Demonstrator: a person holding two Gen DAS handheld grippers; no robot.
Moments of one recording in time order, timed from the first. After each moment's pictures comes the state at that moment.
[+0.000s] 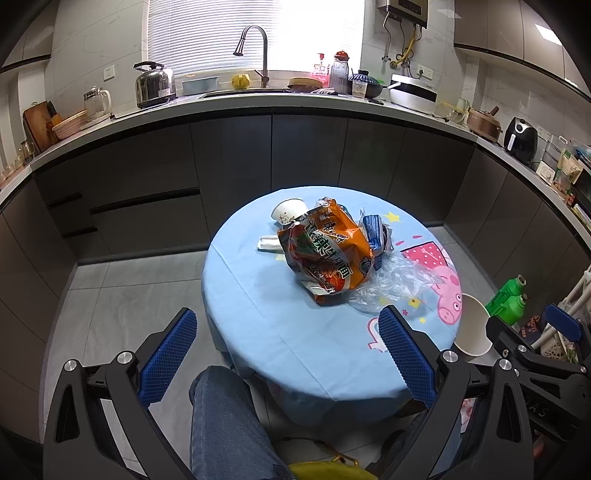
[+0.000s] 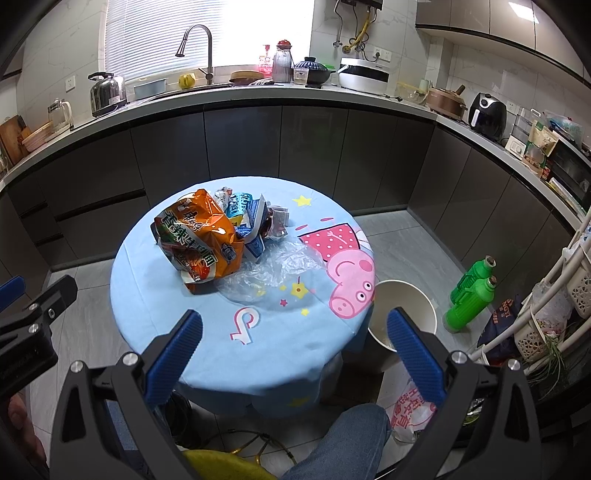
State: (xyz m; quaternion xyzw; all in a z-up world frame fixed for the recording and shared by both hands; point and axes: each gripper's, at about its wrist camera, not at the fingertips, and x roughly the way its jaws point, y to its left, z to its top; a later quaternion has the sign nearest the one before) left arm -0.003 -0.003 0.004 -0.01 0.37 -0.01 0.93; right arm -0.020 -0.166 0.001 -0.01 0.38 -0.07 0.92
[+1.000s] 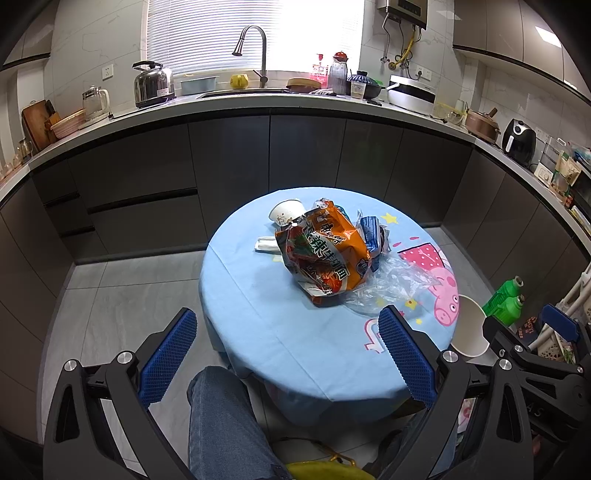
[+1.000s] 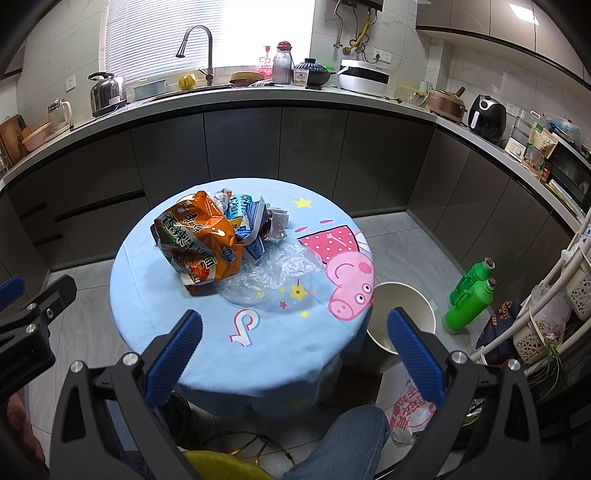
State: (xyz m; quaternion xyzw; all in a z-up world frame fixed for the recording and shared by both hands) left arm -0.004 -0.003 0.008 -0.02 0.37 -0.01 0.93; right arm -0.022 -0.164 0.004 -0.02 0.37 -0.07 0.92
